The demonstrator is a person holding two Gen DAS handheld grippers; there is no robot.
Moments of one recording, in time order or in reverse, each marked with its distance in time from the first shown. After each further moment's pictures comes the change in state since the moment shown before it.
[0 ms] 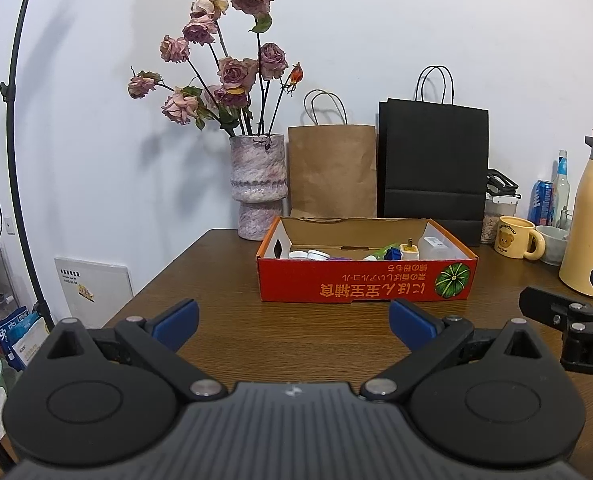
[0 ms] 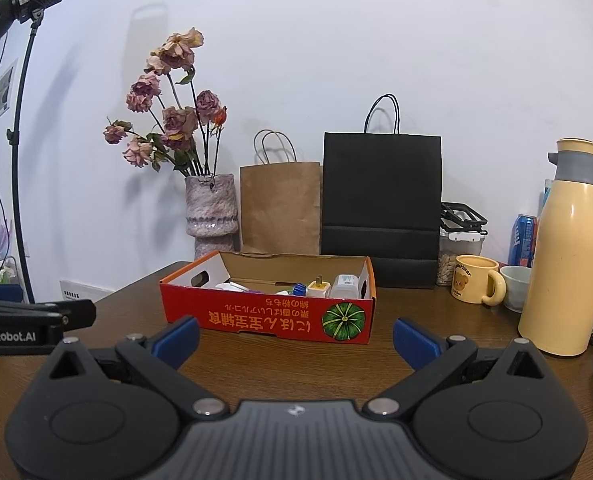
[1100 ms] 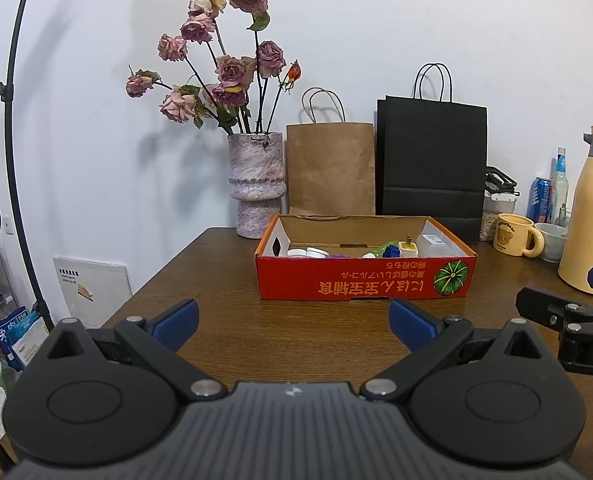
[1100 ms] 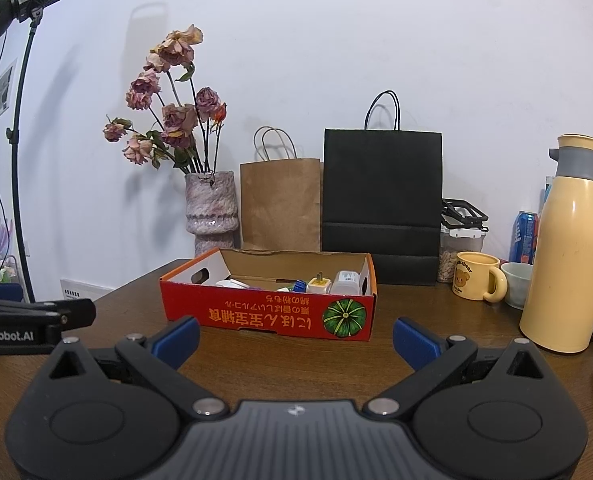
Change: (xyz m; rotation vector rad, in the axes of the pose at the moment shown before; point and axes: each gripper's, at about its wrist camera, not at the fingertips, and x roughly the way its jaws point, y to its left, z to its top) left arm 0.000 -0.001 -0.001 0.003 0.002 -0.007; right arm 0.000 0.000 0.000 0.001 0.002 -0.001
